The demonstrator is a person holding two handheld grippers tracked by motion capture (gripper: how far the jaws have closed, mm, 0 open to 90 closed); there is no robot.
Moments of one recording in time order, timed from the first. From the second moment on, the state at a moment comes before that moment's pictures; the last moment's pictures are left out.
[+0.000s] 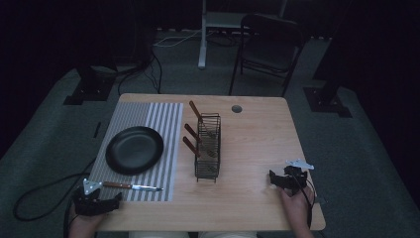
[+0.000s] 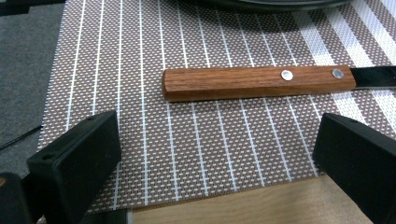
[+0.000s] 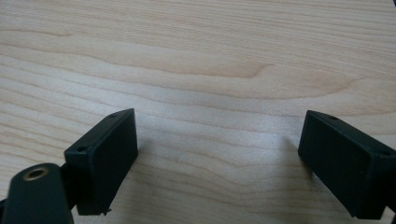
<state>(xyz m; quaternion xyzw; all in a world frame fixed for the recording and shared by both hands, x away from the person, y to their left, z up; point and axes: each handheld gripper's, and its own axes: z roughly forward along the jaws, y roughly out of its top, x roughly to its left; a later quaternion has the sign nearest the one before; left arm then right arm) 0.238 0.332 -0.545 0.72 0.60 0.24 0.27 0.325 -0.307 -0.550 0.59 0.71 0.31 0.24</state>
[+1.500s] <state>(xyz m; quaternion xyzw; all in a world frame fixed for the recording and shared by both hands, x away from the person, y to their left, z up) 0.276 0.203 -0.450 0.80 0.43 0.19 0.37 0.325 -0.307 -0.550 0.59 0.71 0.31 0.24</state>
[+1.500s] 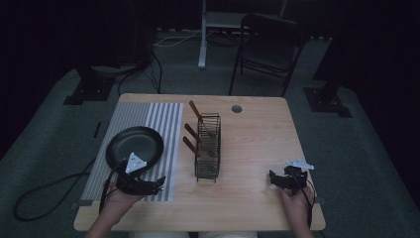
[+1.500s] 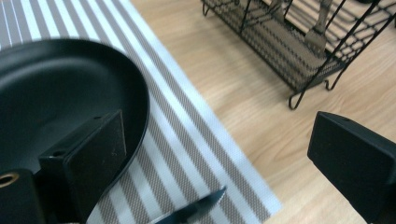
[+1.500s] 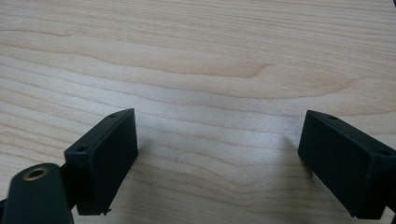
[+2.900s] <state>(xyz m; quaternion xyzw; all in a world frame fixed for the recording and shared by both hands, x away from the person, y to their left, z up) 0.331 0.111 -0.411 0.80 0.40 0.16 0.42 0.325 -0.307 -0.550 0.59 0.71 0.31 0.24</state>
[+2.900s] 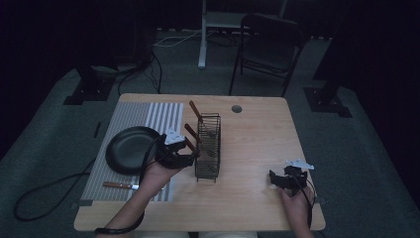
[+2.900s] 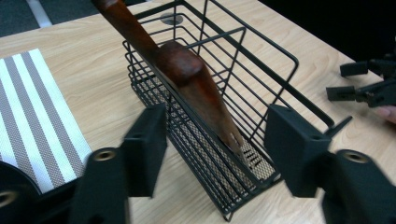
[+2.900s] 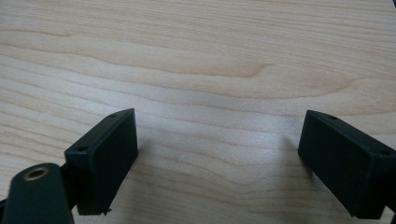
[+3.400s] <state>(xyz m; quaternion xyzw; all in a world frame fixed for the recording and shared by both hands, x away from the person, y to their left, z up) 0.332 0.112 -0.419 0.77 0.41 0.12 0.47 0.325 -0.307 -0.550 0.59 0.71 0.31 0.24</state>
